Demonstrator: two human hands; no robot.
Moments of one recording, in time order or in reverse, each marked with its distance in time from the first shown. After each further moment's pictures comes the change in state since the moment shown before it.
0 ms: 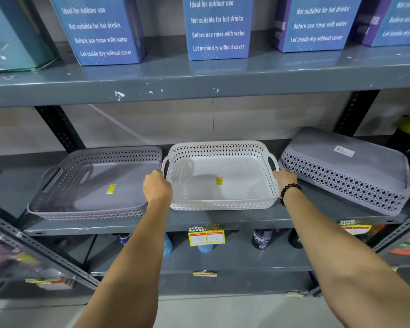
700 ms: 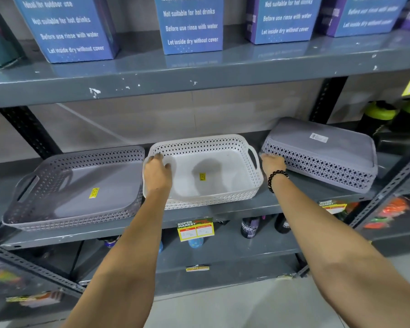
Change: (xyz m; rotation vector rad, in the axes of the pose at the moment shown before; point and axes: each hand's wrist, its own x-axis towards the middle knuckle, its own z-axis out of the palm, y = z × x) left_hand 0.004 0.032 0.013 -0.115 -0.028 0.211; right_hand -0.020 -0.002 -0.014 0.260 0.217 -0.006
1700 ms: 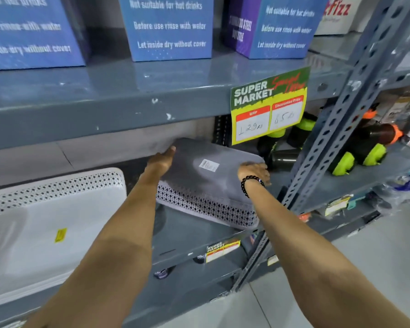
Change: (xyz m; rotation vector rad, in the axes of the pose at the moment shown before) left_hand 0.031 0.312 0.238 -0.077 -0.618 -0.066; right_hand 0.203 0.014 -0.202 -0.348 0.245 0.269
